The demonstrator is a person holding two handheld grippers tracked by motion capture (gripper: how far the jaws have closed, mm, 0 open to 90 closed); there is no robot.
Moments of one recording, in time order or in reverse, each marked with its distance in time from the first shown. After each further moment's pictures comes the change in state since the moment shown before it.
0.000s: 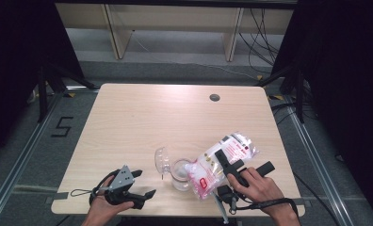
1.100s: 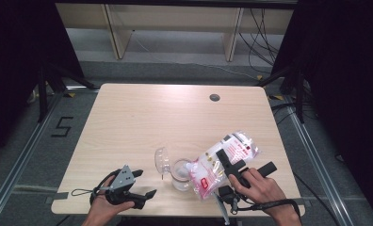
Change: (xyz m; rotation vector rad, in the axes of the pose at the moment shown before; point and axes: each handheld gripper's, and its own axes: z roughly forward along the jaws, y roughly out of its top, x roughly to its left) left arm -0.001 0.001 0.001 0.001 -0.003 0.002; right arm -0.001 -0.002 -0.005 0.021 -0.010 0.007
